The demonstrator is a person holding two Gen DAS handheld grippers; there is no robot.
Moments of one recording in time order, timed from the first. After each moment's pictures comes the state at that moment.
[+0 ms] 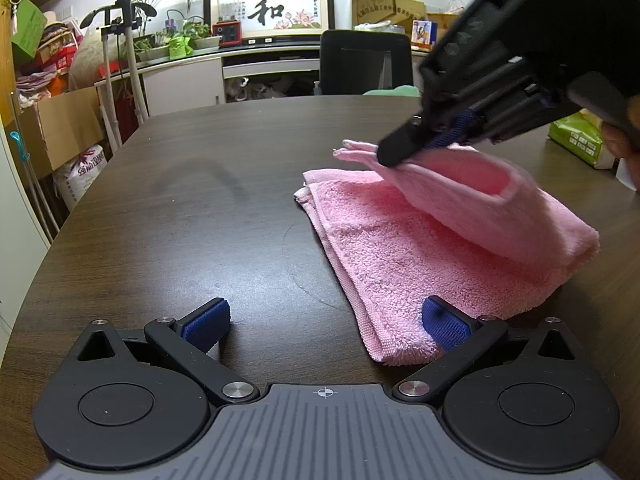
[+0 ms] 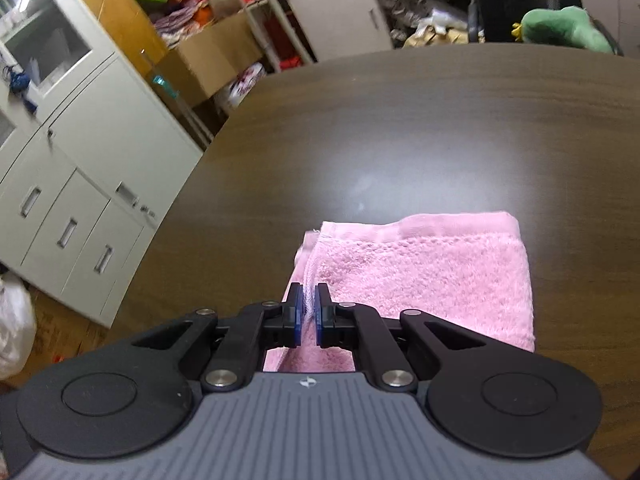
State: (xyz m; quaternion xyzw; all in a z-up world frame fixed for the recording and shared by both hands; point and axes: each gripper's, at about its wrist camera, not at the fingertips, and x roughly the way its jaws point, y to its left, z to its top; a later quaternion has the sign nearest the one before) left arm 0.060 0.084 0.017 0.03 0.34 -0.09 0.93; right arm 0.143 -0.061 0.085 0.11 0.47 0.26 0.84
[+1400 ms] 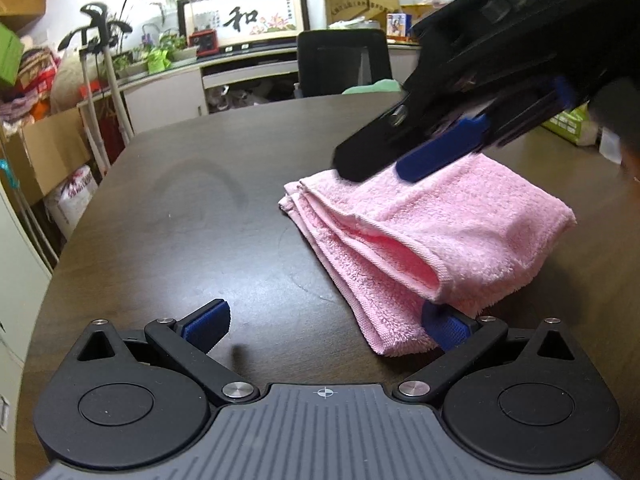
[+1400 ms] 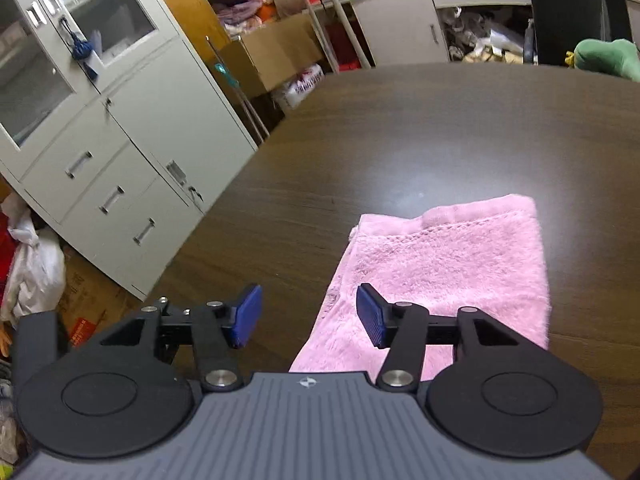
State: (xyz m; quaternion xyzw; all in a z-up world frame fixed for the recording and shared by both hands) left arm 0.048 0.082 0.022 0.08 0.33 -0.12 0.93; right arm 0.103 -0.083 0.107 0.09 0.43 0.34 0.83
